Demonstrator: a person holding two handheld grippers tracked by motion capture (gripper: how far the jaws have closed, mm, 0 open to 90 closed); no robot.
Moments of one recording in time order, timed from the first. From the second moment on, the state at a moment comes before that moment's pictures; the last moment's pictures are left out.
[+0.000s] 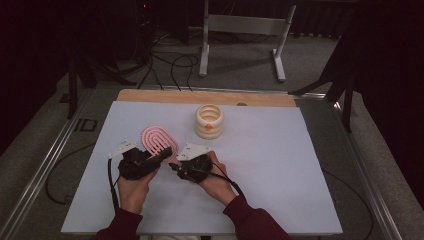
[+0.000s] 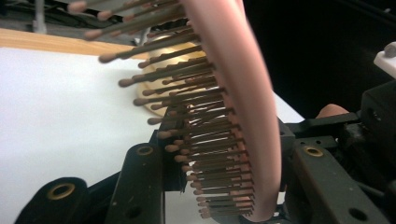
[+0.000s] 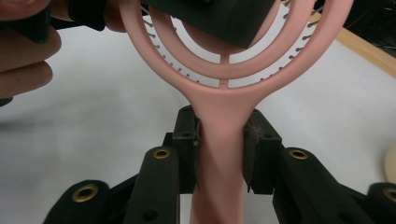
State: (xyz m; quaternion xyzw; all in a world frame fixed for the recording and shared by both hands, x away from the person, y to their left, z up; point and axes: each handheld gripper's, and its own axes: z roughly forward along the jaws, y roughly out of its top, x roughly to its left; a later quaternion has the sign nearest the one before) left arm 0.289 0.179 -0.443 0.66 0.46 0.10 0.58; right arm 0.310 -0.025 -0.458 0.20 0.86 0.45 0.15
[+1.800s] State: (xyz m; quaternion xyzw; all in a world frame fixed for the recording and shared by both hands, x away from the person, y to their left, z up) left arm 0.309 0.186 -0.405 0.64 0.45 0.14 0.60; right arm 0.314 -0.122 -0.448 0.29 0.80 0.49 0.18
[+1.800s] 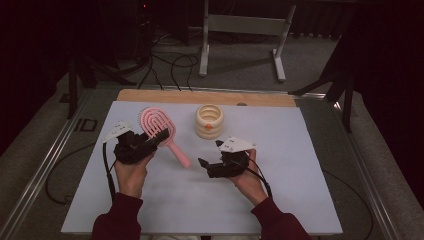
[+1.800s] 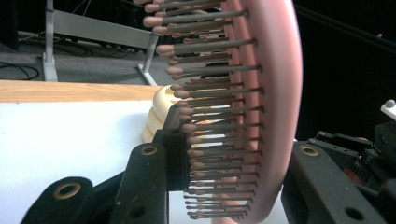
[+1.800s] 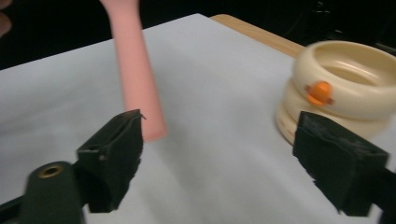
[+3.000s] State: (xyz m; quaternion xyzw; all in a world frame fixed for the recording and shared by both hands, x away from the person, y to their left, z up) left arm 0.325 0.188 -0.378 0.67 0.44 0.17 0.58; right arm 0.284 -0.227 -0.476 0.35 0.73 0.53 0.25
